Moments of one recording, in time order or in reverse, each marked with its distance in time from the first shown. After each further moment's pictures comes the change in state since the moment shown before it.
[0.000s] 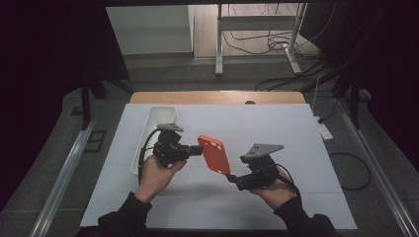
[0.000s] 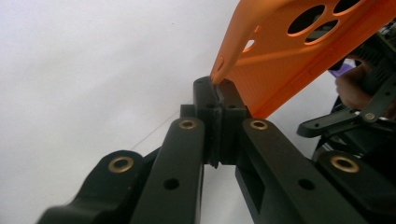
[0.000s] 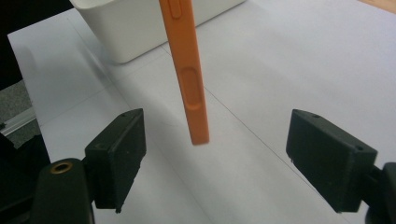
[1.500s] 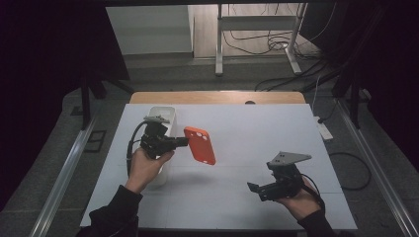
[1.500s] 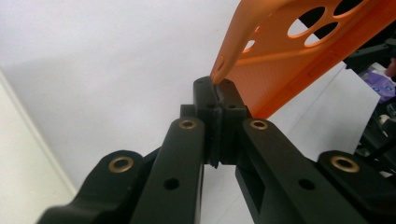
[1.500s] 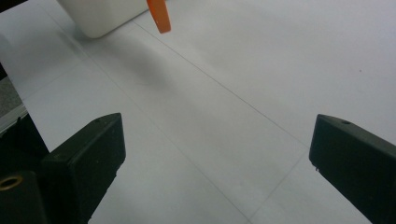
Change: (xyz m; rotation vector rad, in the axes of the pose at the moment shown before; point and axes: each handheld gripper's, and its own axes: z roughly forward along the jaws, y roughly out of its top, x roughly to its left) left arm 0.036 0.003 -0.019 -0.011 0.082 -0.046; right arm -0.014 -0.037 -0.045 0.030 -0.082 0.078
